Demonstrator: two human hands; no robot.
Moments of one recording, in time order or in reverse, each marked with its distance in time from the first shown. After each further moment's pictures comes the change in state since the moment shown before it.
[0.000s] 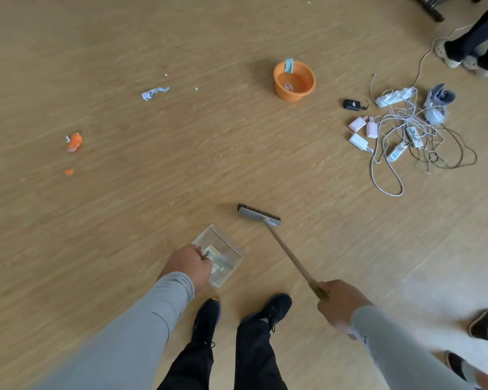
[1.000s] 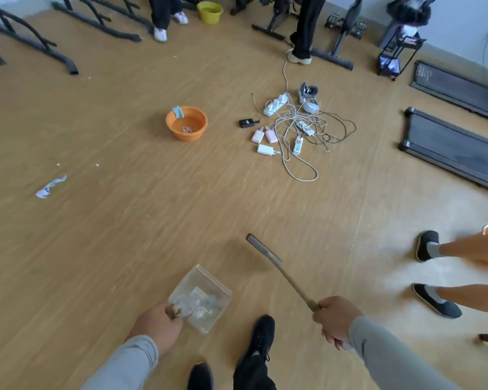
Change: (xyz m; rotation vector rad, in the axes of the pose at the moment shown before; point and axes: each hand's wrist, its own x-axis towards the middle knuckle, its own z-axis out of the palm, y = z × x) left_hand -0.028 0.077 0.028 0.259 -0.133 0.258; right_hand -0.022 0.122 -0.015 0.662 0.016 0.289
